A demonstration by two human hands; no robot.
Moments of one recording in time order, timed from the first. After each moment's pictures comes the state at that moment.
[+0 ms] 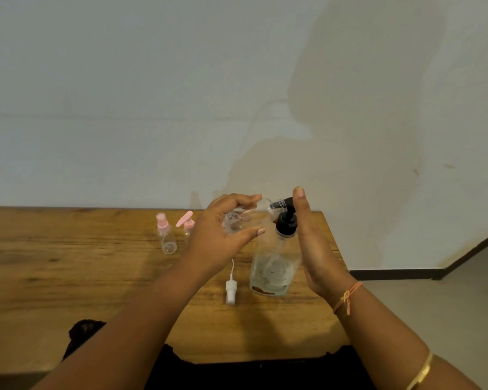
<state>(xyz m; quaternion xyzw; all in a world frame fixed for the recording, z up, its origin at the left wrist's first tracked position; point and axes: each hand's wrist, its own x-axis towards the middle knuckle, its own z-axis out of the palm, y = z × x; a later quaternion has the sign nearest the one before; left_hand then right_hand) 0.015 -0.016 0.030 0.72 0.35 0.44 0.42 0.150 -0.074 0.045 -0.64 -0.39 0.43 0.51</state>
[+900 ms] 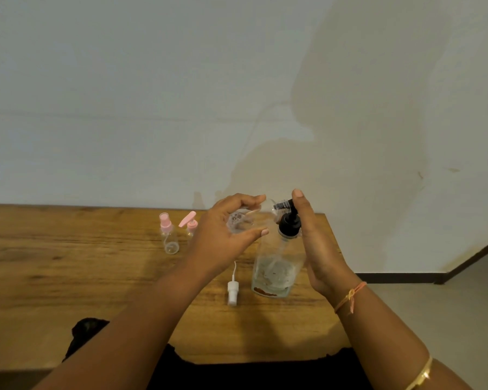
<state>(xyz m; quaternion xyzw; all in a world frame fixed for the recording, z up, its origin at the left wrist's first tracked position) 0.016 -0.016 0.031 0.72 0.35 0.43 0.43 0.157 -0.068 0.040 -0.63 -0.37 0.44 0.53</state>
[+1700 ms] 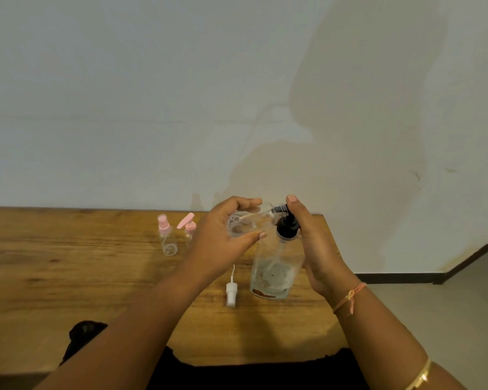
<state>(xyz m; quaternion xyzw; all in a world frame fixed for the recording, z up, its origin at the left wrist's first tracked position) 0.015 -0.019 0.030 0.73 0.36 0.42 0.41 0.157 -0.069 0.042 -0.63 -0.37 0.44 0.52</state>
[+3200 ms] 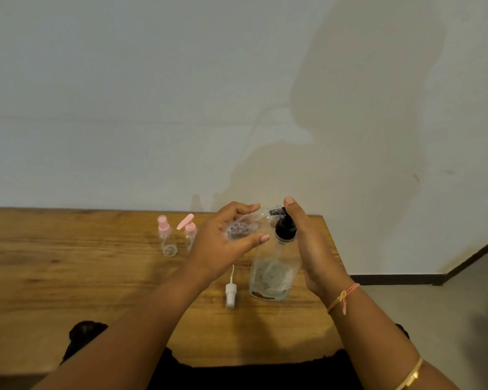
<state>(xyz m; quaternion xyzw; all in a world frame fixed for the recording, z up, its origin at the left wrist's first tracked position) 0.017 -0.017 0.019 0.70 0.34 0.43 0.46 0.153 -0.069 0.043 -0.65 -0.37 0.43 0.51</state>
